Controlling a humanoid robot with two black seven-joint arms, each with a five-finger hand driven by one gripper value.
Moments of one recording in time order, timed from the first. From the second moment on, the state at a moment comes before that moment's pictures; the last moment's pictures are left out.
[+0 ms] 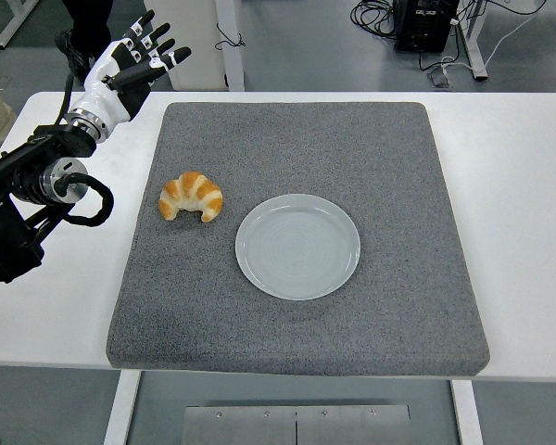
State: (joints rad) left arm -0.98 0.38 -0.48 -0.83 0.07 -0.06 -0.30; right arm -0.15 0.00 0.02 0.14 -0.10 0.02 0.41
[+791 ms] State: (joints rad) left arm -1.00 0.61 -0.36 -1.21 0.56 0.06 -0.19; right arm -0.15 0.00 0.02 0.14 -0.10 0.02 0.41
